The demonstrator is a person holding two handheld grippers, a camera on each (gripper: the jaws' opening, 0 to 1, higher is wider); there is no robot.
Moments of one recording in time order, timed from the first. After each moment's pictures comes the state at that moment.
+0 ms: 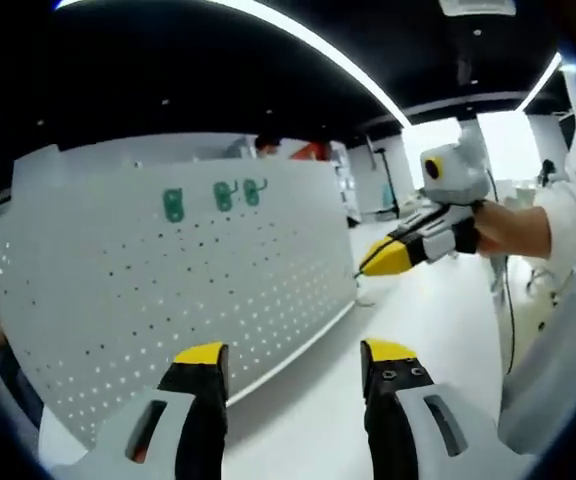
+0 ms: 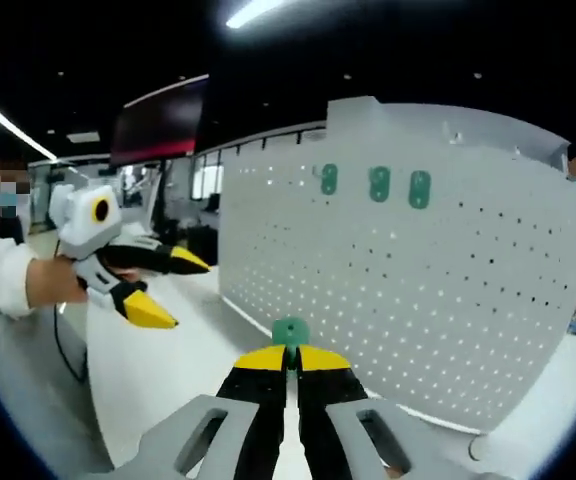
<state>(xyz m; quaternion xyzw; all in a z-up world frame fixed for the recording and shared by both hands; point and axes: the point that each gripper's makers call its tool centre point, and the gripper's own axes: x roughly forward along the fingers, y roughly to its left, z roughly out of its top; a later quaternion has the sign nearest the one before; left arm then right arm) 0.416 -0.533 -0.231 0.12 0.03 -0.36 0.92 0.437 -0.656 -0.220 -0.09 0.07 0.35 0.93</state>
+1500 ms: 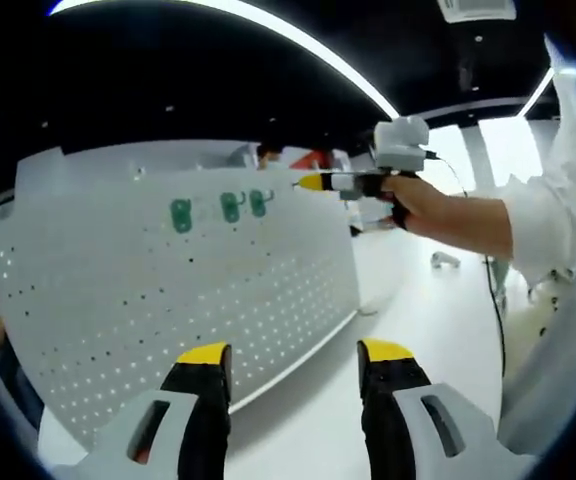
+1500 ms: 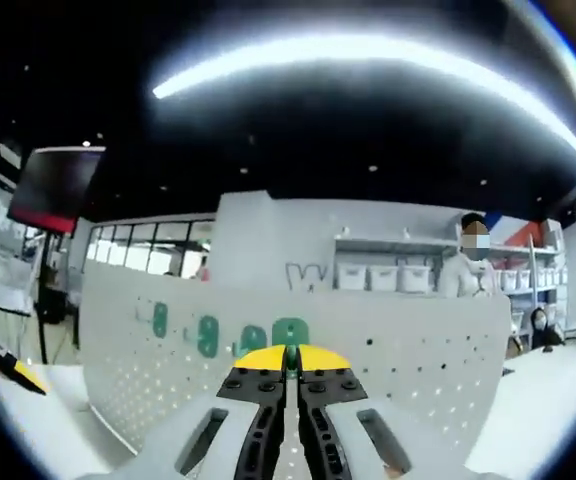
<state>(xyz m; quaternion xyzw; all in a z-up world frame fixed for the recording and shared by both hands) 0.416 -0.529 -0.224 0.11 0.01 -0.36 0.93 0.548 -0.722 -0.086 -0.04 -0.15 0.13 0.98</state>
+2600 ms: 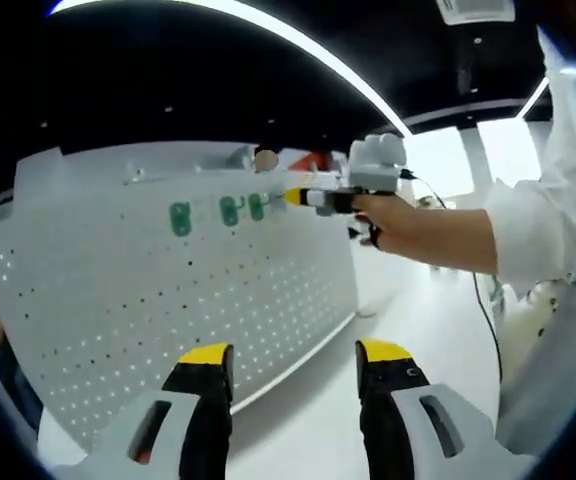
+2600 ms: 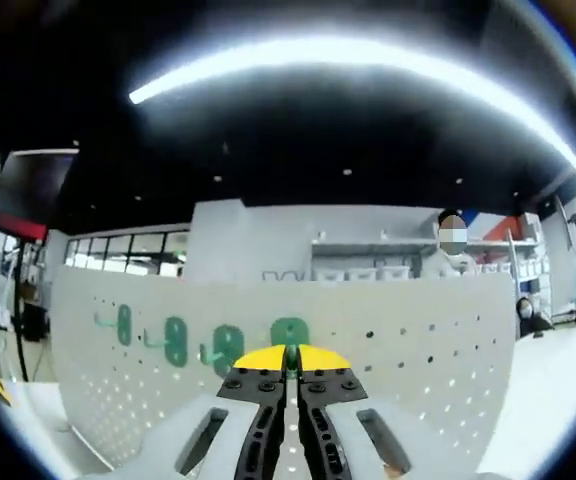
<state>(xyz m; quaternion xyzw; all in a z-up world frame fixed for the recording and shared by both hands) 0.414 -0.530 -0.220 0.11 0.01 -0.37 0.92 0.575 -0.725 -0.094 -0.01 -0.16 0.08 0.98</state>
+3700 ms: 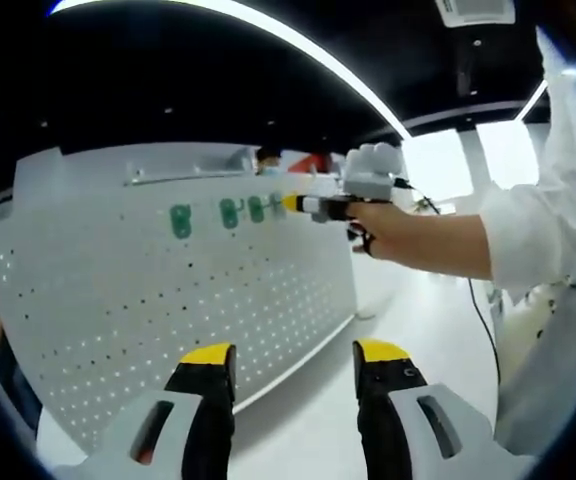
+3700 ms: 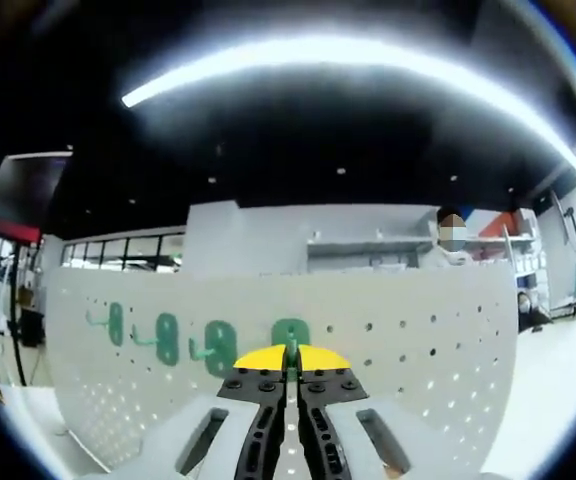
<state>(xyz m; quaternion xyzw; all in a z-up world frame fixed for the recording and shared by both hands) 0.414 -0.528 -0.219 0.11 0.01 -0.37 0.92 0.584 -0.725 -0.102 0.00 -0.16 0.07 0.98</state>
